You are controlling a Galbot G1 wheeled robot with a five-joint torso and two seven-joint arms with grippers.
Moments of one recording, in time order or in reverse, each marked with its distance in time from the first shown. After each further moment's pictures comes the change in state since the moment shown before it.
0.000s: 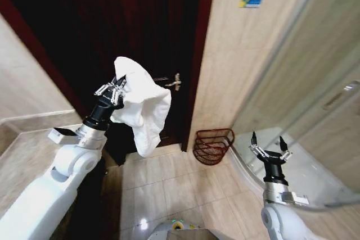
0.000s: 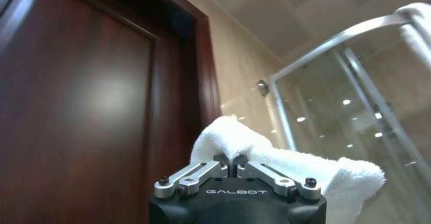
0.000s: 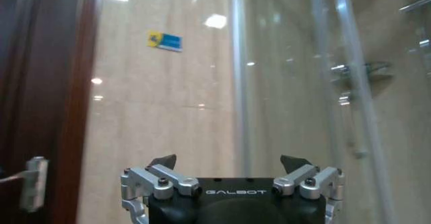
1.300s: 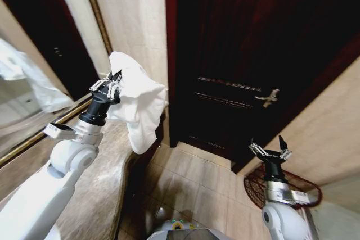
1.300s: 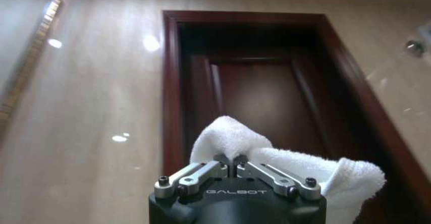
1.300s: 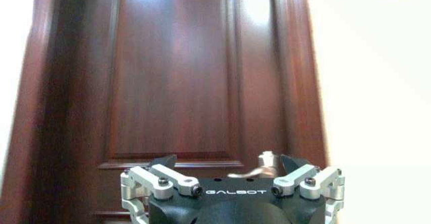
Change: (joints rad) left arm -0.034 0.017 -0.008 0.012 0.014 0.023 -0.041; right arm 0.004 -0.010 0.001 0.009 0.005 -0.026 0.000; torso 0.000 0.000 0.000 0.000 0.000
